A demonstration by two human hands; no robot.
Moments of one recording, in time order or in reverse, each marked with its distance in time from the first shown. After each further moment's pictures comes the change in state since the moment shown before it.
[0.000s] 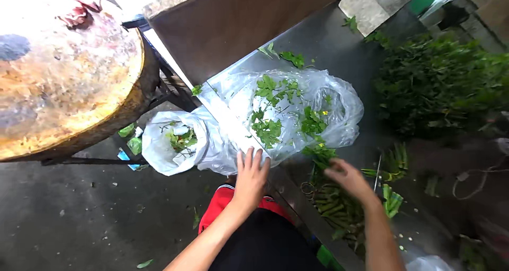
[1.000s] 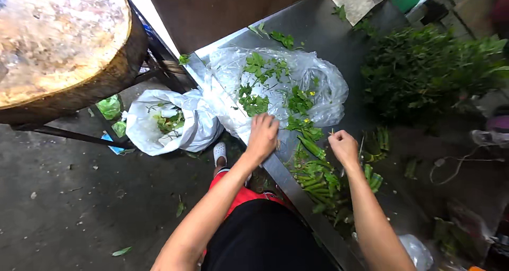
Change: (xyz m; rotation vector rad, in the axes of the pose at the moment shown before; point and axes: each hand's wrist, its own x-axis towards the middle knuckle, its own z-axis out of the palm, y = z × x) left_hand 0.049 0.045 0.069 -0.147 0.174 0.098; right_hand 0.017 0.039 -0.005 -0.144 0.354 -0.007
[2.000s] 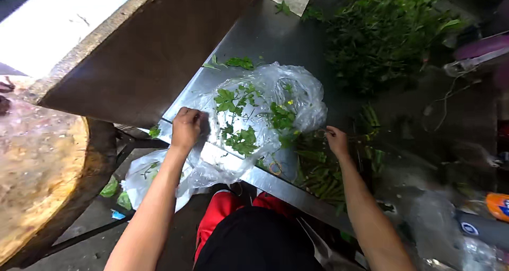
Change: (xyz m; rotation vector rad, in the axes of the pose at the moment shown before) left_hand 0.151 -0.173 -0.136 0.021 -0.166 -0.055; right_hand 0.052 0.045 0.038 0.367 0.144 0.281
